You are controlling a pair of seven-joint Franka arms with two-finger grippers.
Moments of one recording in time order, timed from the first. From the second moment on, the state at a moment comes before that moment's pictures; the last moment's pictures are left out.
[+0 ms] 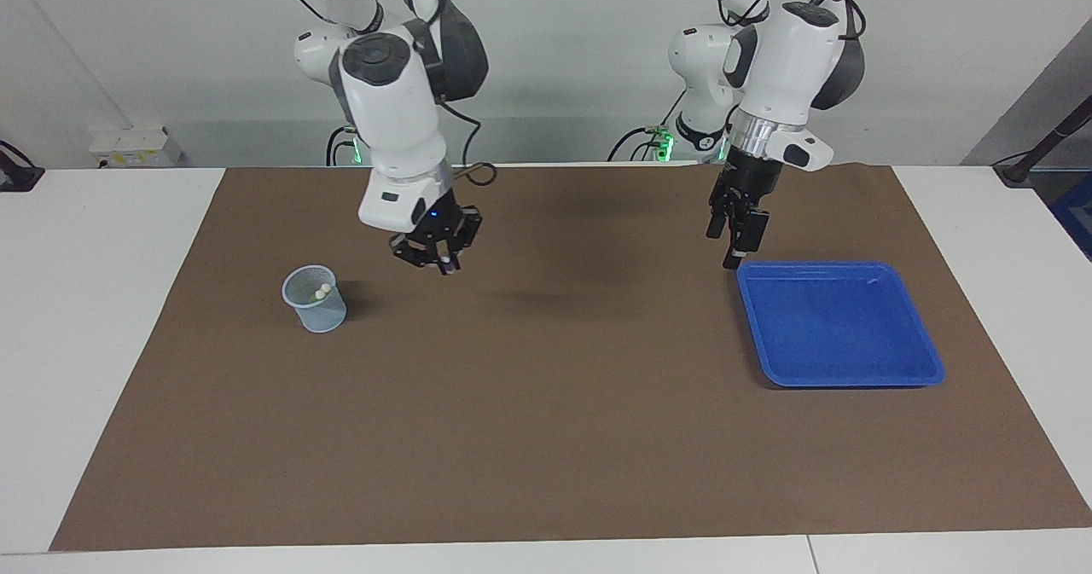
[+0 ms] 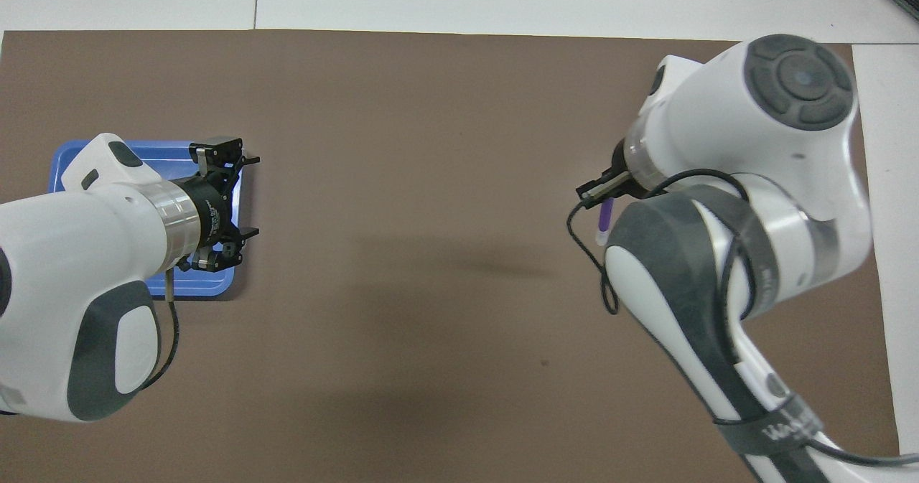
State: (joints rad) left arm 0.06 -0.19 -0.33 -2.16 -0.18 2.35 -1.49; right arm 0.30 0.16 -0.02 -1.62 0.01 1.80 -0.21
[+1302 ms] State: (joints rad) left arm 0.34 -0.17 -0.31 -1.94 -0.17 1.87 -0.17; right arm 0.06 0.02 -0.01 -1.99 -0.11 2.11 -0.62
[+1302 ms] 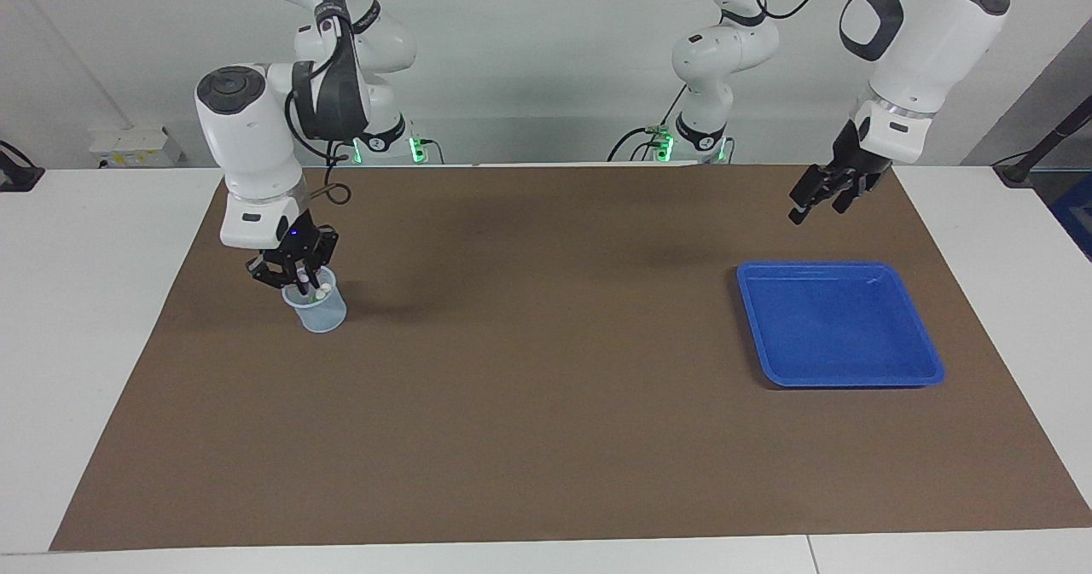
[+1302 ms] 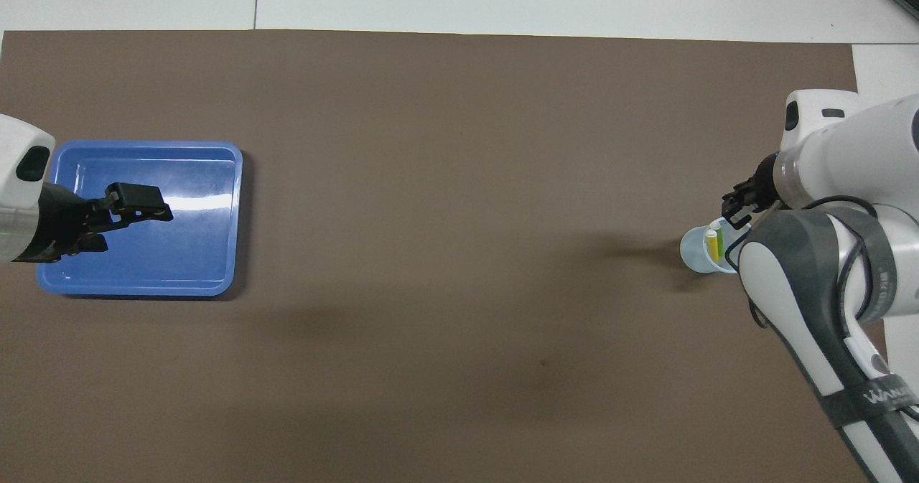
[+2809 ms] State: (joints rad) left arm 0.22 -0.03 -0.29 -1.65 -0.01 1.67 -0.08; right arm 0.03 -0.18 0.03 -1.72 0.04 1.47 -0.07
